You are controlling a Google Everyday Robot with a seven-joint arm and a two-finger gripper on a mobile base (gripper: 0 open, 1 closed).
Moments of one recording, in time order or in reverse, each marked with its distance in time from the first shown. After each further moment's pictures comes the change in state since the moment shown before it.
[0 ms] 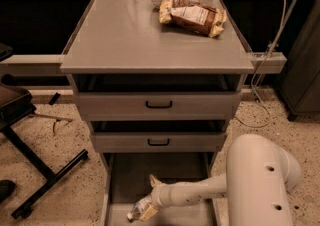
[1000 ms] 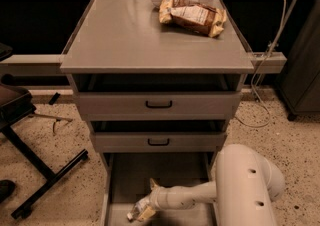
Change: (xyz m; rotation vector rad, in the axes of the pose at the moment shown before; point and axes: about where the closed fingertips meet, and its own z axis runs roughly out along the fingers) arm 0.038 -0.004 0.055 0.024 0.008 0.077
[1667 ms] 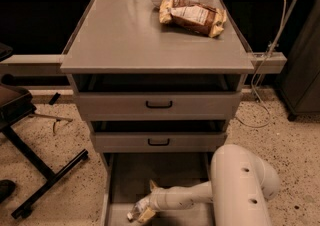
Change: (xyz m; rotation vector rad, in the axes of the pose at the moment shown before) arm 0.011 0.004 0.012 -0.016 0.022 -0.001
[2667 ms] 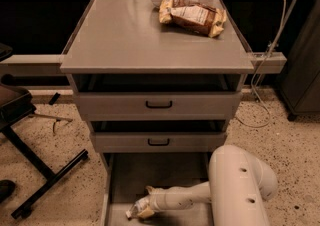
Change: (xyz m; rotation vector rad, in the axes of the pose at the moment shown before) arm 0.006 0.002 0.007 -0.013 0.010 0.001
